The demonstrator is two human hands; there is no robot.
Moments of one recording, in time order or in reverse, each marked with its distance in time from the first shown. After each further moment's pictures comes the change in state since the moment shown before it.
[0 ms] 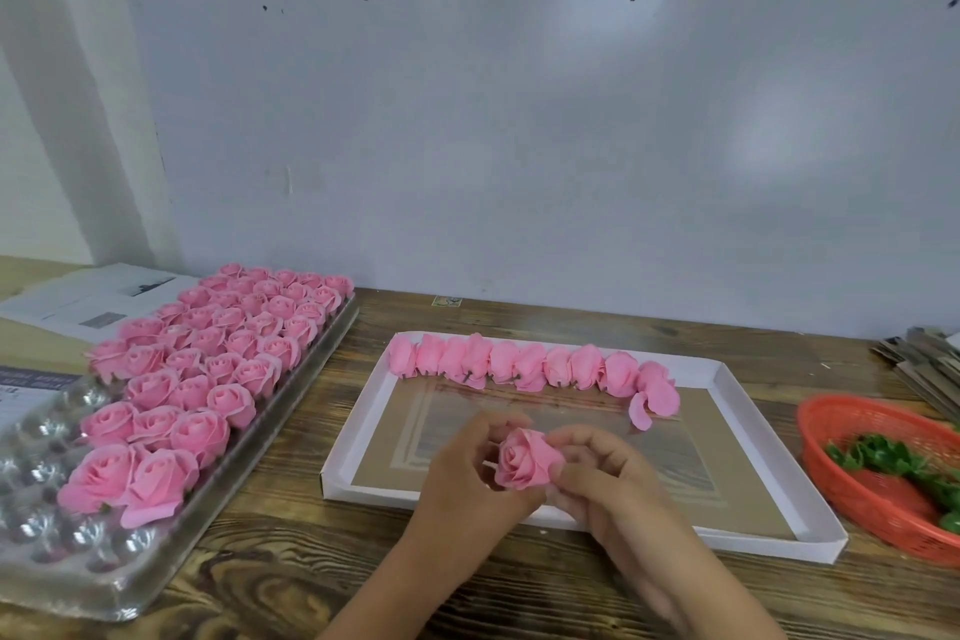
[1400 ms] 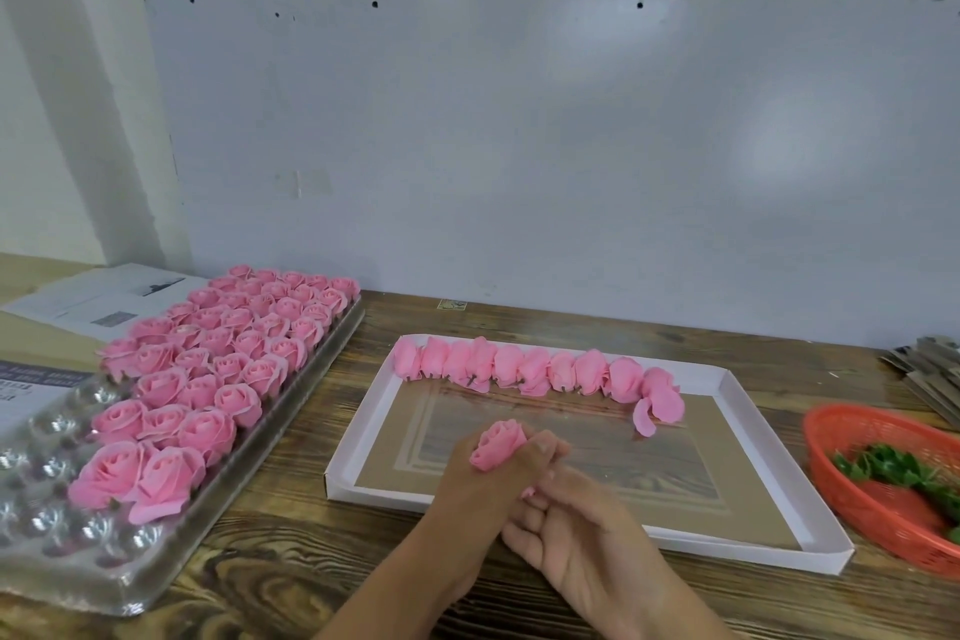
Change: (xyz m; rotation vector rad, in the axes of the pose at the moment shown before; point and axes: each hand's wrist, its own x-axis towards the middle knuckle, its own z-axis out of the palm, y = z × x) left_hand 0.000 0.027 0.007 -0.366 -0.114 -0.259; right_hand -0.004 0.012 0.030 0.275 -0.226 0.210
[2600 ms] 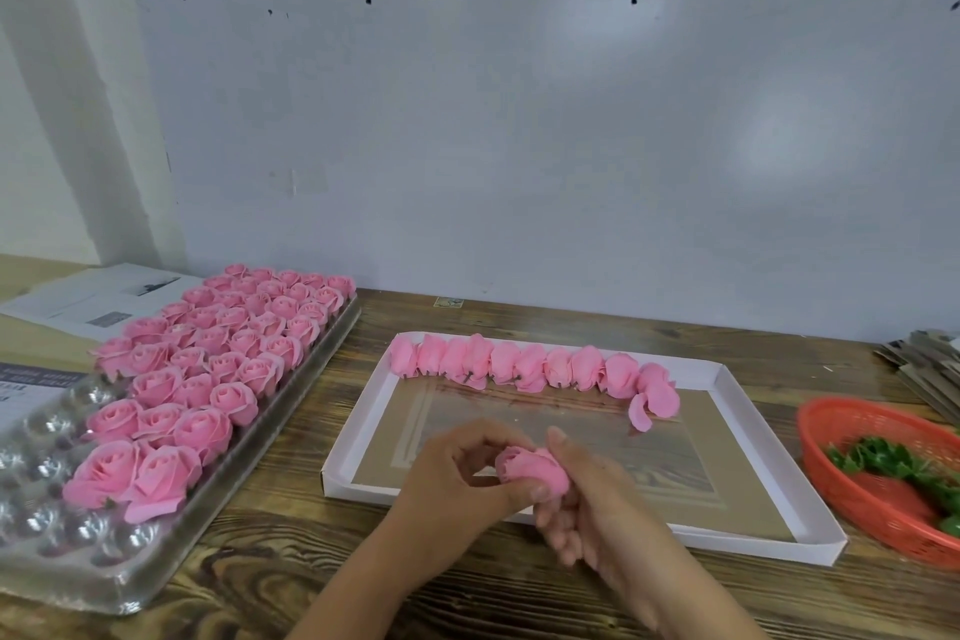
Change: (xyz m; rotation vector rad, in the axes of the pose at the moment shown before) left_hand -0.001 -0.008 -0.031 0.213 -0.042 0.258; right_hand -0.006 -0.018 -0.005 -0.416 0.258 -0.017
